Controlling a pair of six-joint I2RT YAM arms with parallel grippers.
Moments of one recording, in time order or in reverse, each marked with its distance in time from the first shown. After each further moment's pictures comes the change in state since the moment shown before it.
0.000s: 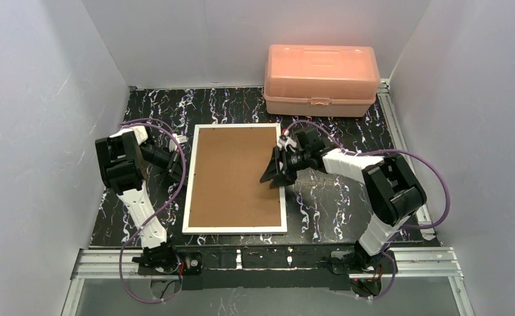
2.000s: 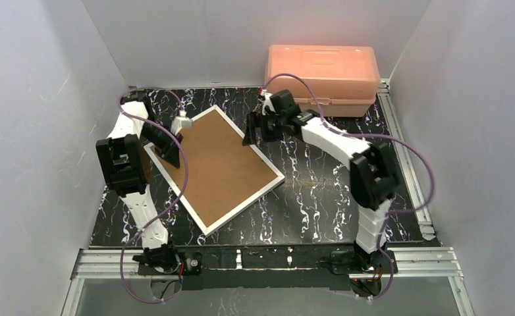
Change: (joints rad) left arm -0.090 -0.077 0.249 -0.286 -0.166 0.397; right arm 0.085 0.312 0.754 -0.278 0.478 -0.339
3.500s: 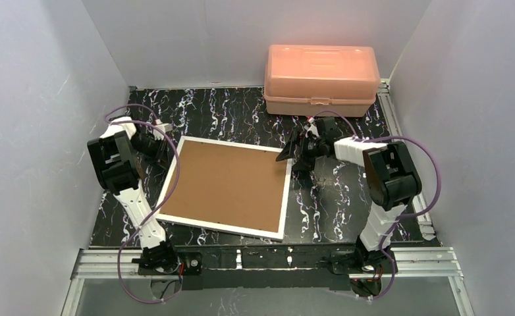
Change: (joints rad) left arm 0.161 0.114 -0.071 0.488 -0.033 -0.454; right arm -0.291 -0.201 -0.648 0.271 -0.321 0.270
